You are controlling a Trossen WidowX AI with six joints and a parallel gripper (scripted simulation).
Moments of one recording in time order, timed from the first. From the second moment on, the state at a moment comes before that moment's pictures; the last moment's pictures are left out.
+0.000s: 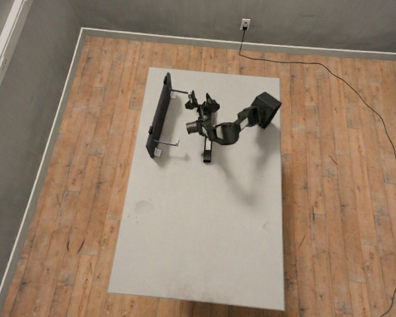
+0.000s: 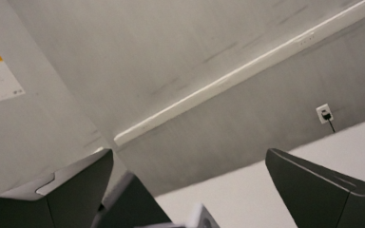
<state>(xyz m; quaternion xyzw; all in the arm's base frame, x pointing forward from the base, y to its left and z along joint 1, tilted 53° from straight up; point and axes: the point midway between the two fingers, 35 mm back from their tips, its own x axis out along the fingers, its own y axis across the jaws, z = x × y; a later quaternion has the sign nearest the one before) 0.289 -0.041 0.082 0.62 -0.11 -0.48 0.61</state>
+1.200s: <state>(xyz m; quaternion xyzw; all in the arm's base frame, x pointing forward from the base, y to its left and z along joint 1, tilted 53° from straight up) 0.233 -0.120 0.109 0.33 0.28 -0.45 0.78</state>
